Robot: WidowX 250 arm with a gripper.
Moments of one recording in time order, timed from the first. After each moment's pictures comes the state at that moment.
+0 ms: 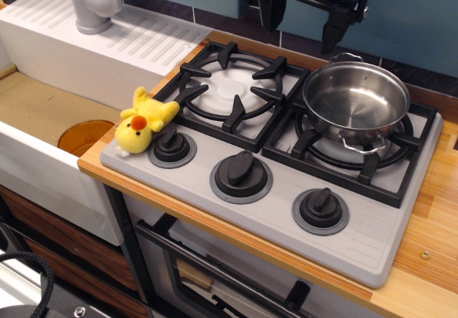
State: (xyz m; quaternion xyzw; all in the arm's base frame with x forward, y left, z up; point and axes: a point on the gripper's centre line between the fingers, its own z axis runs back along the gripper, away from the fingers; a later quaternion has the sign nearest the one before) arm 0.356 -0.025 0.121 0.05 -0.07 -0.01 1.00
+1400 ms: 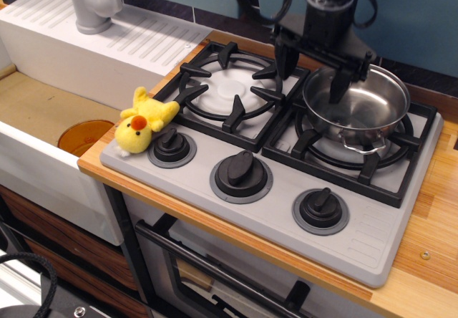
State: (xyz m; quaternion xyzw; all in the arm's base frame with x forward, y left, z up) arm 0.369 -0.033 0.056 0.05 -0.11 -0.02 0.99
